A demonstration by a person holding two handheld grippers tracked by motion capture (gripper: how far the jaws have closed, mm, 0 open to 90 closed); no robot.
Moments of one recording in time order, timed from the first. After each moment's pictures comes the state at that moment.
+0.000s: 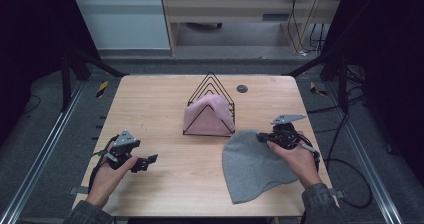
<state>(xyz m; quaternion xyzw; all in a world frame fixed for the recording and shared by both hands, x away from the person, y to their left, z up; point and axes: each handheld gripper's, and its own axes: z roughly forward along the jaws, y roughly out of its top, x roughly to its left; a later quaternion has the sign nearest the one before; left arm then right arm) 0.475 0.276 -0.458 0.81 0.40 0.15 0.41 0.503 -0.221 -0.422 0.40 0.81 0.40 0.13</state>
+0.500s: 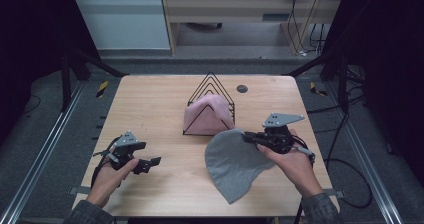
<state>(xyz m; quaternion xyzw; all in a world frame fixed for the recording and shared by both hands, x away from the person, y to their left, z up) 0.473 0.267 -0.459 0.82 0.36 0.11 0.43 0.466 -0.178 -0.366 0.31 0.82 0.47 0.13</state>
